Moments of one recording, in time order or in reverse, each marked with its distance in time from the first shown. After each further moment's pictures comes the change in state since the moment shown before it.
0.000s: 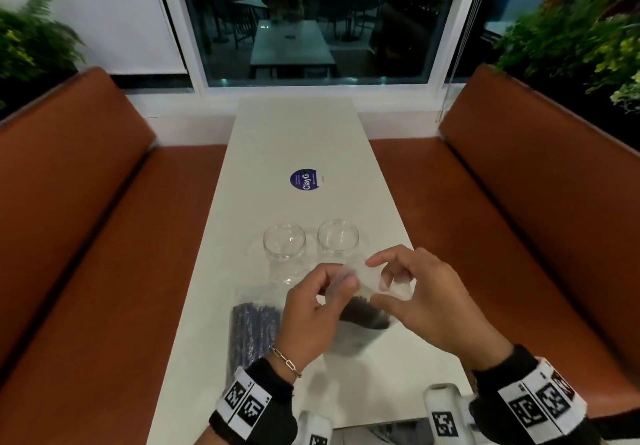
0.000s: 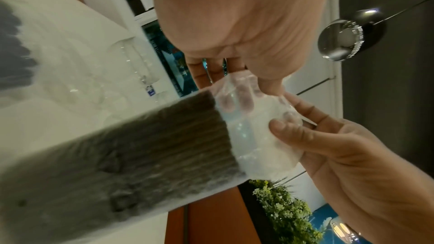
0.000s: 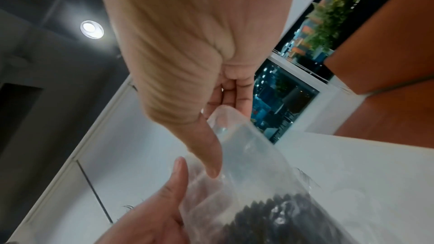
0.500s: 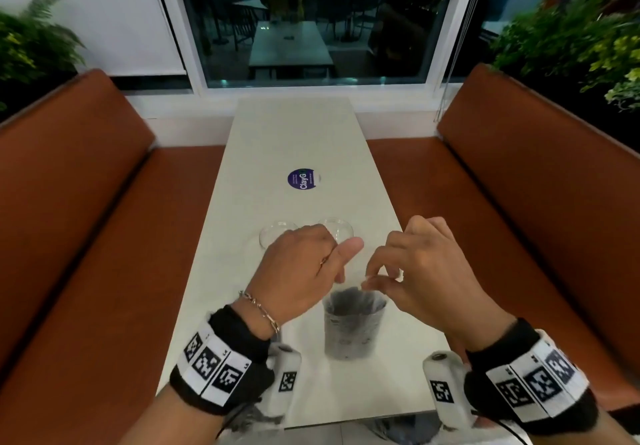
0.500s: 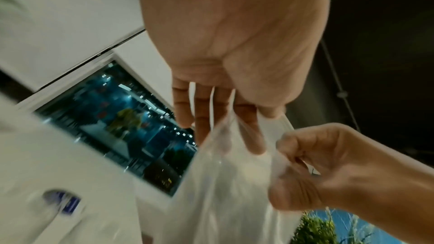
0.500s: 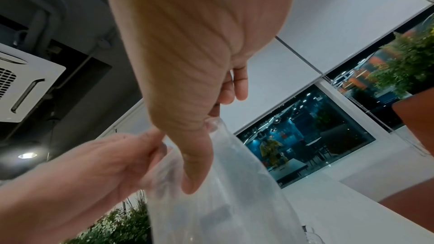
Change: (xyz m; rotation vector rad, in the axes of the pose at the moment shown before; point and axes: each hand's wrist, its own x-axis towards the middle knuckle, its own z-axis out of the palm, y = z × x) left_hand 0.032 0.079 -0.034 0.805 -0.239 0.334; right_hand 0.011 -0.009 -0.022 -0.547 0.136 -0.345
